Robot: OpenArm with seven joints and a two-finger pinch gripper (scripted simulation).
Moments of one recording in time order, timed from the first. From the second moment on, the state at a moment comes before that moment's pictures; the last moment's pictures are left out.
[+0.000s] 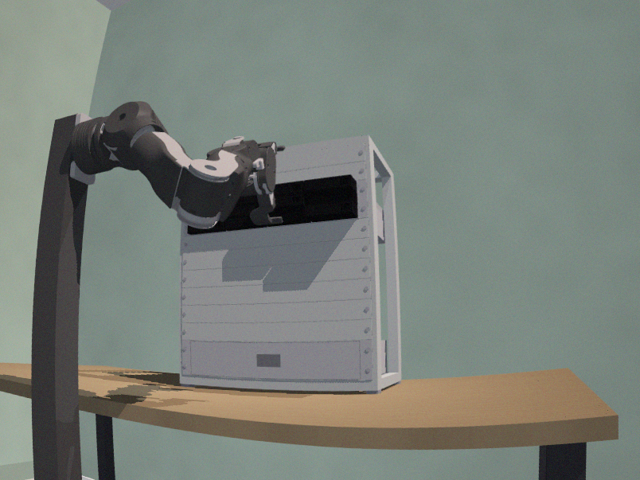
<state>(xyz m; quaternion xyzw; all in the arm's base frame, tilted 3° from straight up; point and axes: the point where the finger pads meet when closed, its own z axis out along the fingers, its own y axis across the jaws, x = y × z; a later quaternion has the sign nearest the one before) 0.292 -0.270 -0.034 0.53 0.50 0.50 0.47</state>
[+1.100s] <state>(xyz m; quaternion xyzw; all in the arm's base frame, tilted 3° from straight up) 0.280 -0.292 -0.030 0.54 0.48 0.48 0.50</state>
